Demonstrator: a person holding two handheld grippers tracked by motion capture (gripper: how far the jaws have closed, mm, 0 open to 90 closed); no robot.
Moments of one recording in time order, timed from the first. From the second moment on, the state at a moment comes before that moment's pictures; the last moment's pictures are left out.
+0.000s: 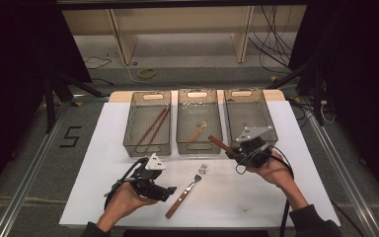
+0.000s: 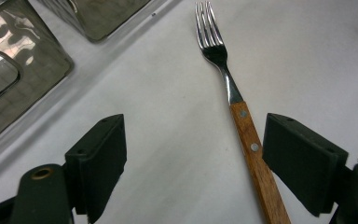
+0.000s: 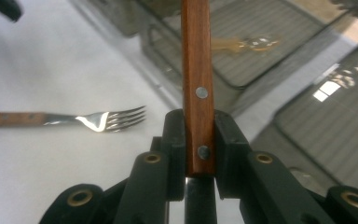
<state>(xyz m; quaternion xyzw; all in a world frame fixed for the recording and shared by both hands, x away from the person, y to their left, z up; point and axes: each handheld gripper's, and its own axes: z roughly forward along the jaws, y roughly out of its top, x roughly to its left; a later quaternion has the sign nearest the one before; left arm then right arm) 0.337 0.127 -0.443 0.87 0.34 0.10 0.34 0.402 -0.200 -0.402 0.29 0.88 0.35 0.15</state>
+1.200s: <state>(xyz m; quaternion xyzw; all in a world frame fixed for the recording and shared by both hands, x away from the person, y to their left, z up) 0.327 0.132 -0.451 0.87 0.35 0.10 0.34 0.515 -0.229 -0.383 0.46 0.81 0.32 0.19</state>
